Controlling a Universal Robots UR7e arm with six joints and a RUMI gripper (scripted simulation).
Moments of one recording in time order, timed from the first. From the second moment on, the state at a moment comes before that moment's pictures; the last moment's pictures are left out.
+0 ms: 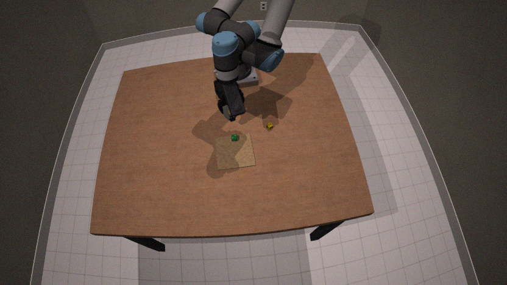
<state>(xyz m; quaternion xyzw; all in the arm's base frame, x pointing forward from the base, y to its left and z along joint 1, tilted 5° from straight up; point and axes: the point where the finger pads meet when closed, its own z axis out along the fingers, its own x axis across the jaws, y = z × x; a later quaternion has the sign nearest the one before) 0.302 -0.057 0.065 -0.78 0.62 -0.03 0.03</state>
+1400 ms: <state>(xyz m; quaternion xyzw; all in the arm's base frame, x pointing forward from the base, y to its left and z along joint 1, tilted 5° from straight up) 0.378 -0.067 0.107 -0.67 0.74 -0.03 0.04</state>
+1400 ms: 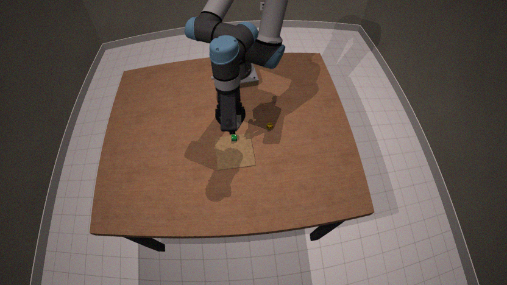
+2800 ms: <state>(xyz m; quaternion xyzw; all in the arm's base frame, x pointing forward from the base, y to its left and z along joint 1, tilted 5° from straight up) 0.400 -0.068 0.043 -0.64 0.76 -0.02 0.03</state>
